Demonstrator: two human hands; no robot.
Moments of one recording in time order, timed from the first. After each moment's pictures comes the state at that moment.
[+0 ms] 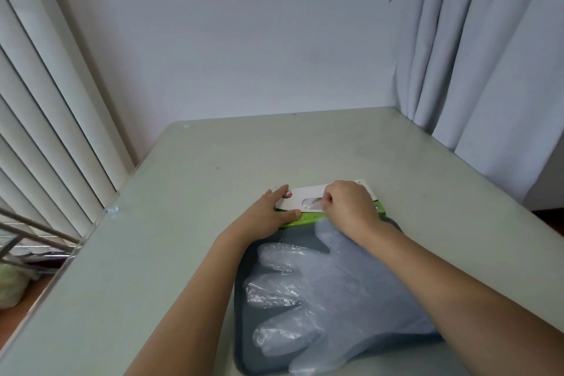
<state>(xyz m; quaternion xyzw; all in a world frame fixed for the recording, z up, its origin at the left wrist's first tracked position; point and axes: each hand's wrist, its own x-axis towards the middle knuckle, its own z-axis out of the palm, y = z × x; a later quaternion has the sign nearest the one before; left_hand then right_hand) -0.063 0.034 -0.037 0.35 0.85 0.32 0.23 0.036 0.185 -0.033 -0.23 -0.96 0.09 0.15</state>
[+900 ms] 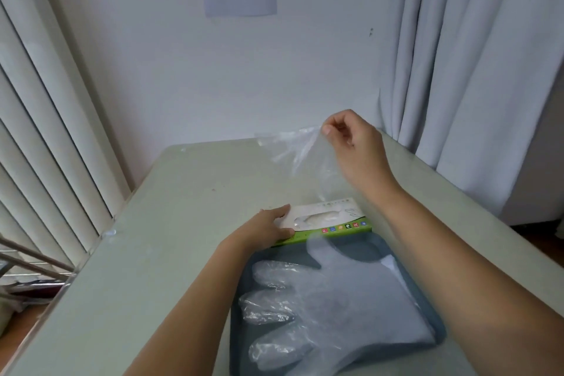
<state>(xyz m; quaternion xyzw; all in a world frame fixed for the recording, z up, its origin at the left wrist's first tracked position) -0.060 0.042 -0.020 0.37 0.86 0.25 0.24 0.059 0.177 0.086 -0.10 -0.81 0.37 0.45</state>
